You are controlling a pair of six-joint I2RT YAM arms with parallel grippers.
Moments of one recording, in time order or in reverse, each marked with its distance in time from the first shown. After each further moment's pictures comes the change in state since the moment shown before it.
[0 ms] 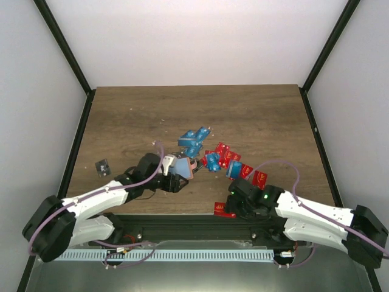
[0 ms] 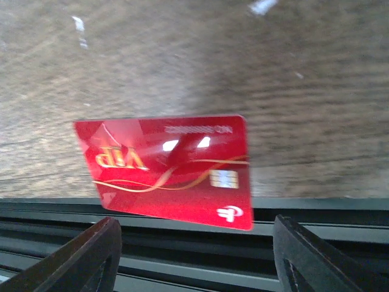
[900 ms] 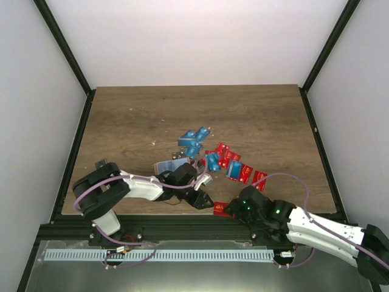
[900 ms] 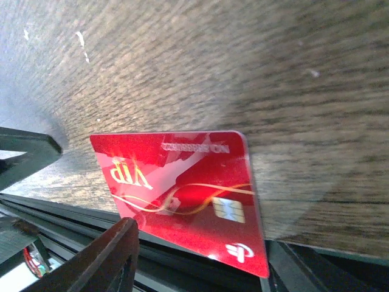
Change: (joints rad) left arm -0.301 0.523 0.160 0.275 0.220 -0.013; right arm -0.018 -0.296 -0.296 0.270 -0.040 0.155
